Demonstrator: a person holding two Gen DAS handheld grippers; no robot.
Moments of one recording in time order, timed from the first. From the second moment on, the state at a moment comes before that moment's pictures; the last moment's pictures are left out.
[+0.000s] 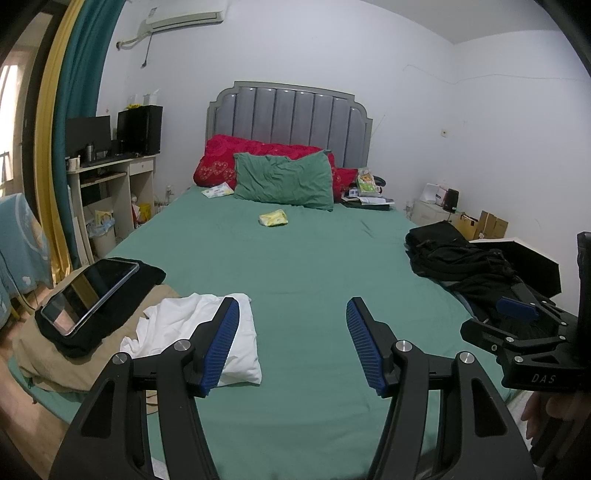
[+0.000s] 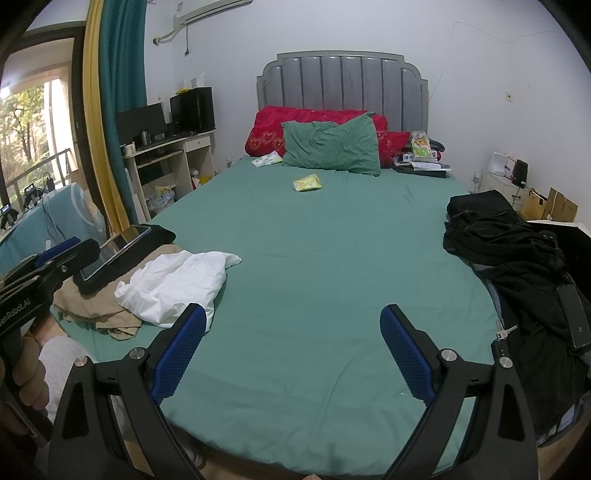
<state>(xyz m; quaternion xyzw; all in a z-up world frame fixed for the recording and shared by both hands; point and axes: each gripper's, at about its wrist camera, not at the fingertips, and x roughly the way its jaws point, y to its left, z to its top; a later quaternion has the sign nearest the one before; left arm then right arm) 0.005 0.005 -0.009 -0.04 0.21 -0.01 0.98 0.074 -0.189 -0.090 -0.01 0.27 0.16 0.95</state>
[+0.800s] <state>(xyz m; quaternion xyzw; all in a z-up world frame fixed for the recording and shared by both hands) 0.005 0.004 -0.008 -0.04 0.21 -0.01 0.98 0.070 -0.185 -0.089 -0.01 0.27 0.16 0.95</state>
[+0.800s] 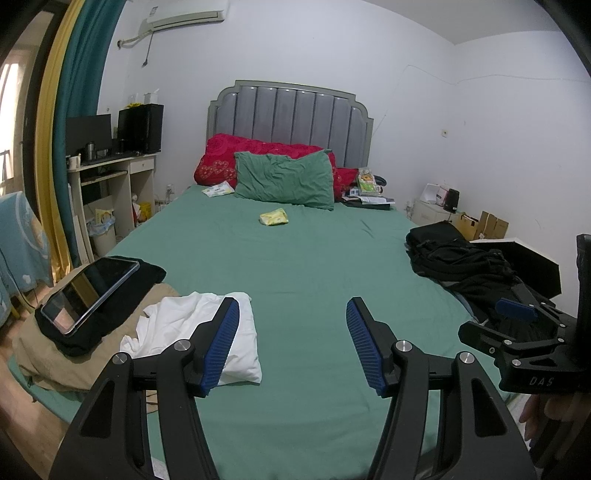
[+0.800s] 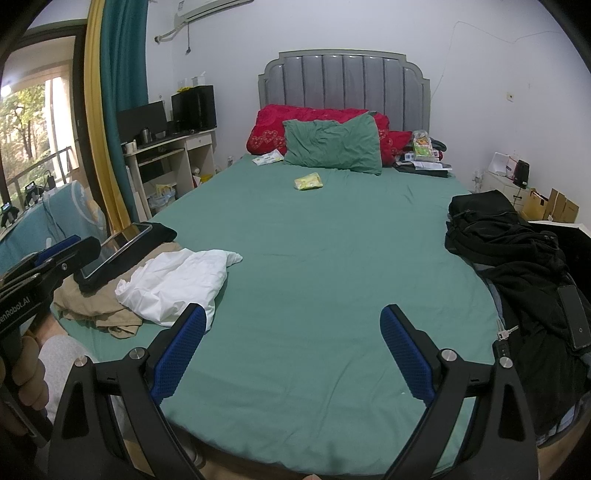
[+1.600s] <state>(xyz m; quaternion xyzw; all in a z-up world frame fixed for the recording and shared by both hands) 0.006 0.005 -0.008 -0.04 0.21 -0.01 0.98 0.068 -0.183 -0.088 -0.01 0.27 0.16 0.95</state>
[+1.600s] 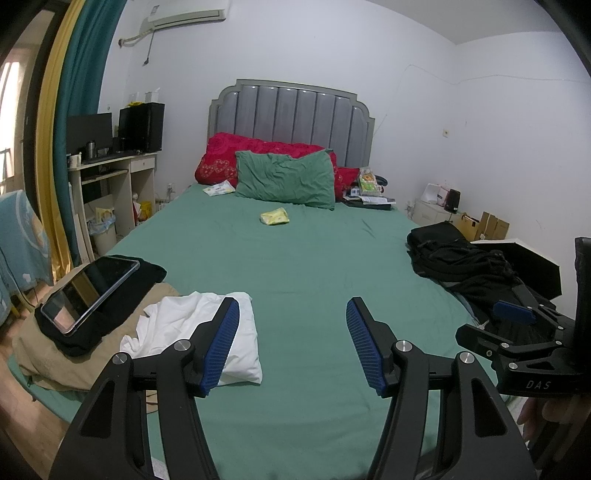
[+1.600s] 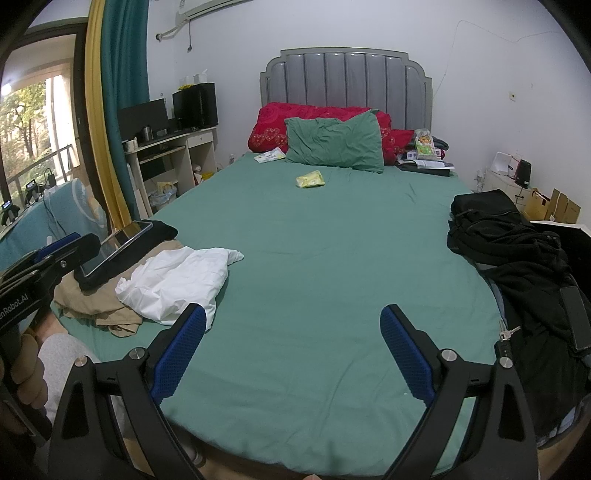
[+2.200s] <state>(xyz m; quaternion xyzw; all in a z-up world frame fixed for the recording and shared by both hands) 0.005 0.004 -0.007 -0.04 0.21 -0.01 0.98 0.068 -0.183 -0.088 -0.01 0.27 0.16 0.95</state>
